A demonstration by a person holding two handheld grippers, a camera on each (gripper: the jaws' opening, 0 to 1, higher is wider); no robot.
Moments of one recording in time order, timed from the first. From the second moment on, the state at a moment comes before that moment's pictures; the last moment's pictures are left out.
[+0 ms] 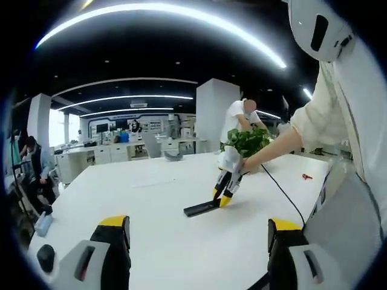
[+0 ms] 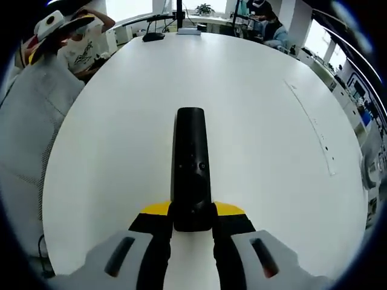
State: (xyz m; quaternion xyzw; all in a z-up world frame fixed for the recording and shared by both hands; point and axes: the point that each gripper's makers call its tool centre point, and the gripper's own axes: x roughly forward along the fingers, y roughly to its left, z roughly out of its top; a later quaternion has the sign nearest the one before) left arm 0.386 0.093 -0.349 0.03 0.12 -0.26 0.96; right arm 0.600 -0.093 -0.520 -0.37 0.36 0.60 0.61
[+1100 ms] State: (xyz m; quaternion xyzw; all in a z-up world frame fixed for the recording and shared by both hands) left arm 0.386 0.093 -0.346 0.04 0.11 -0.25 0.96; right arm 0.534 -0.148 -0.408 -0.03 0.24 0.32 0.92
